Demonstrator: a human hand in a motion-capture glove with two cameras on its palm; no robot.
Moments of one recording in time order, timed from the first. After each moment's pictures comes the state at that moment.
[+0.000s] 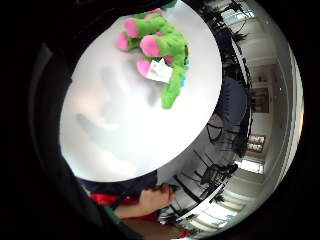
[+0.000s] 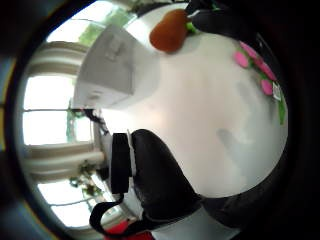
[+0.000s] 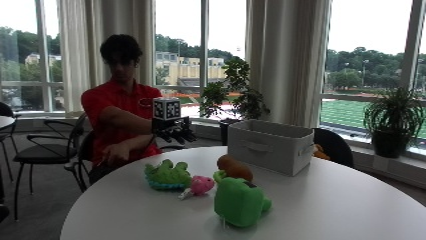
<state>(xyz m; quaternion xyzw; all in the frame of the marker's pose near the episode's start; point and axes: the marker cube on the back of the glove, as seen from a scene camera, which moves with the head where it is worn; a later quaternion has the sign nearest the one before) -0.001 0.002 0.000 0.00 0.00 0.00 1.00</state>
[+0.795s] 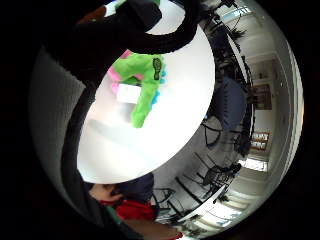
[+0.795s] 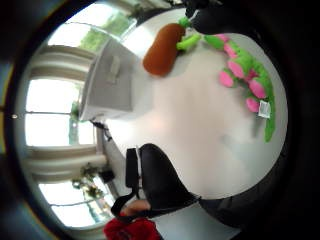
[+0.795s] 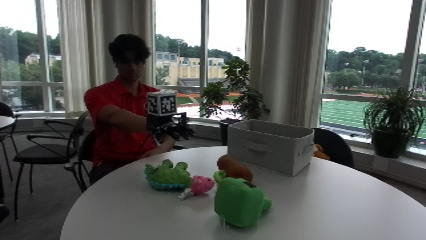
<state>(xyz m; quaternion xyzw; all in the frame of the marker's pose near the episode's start) 0.042 -0.032 -0.029 0.02 -0.01 0.02 1.00</state>
